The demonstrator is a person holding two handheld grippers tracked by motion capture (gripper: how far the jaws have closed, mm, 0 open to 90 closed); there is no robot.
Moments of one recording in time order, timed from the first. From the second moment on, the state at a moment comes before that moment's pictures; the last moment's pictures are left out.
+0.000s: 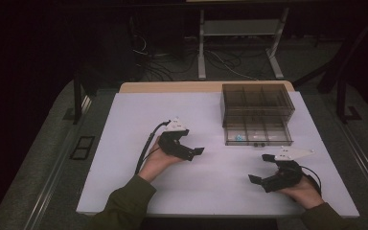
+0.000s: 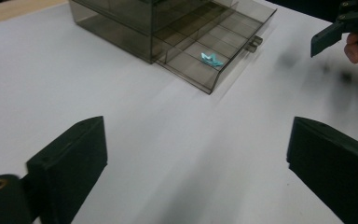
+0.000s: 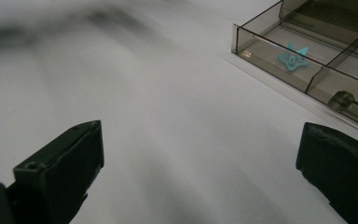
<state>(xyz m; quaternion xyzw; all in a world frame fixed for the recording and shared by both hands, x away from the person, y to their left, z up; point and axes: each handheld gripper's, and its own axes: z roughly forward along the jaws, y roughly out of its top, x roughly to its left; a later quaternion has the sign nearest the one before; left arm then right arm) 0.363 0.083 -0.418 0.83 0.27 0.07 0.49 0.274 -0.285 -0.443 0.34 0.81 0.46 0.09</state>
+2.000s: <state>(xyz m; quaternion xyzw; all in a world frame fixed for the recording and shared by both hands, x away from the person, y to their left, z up) 0.284 0.195 -0.441 0.81 0.32 0.11 0.48 0.274 -0.285 -0.444 0.35 0.81 0.45 0.10</state>
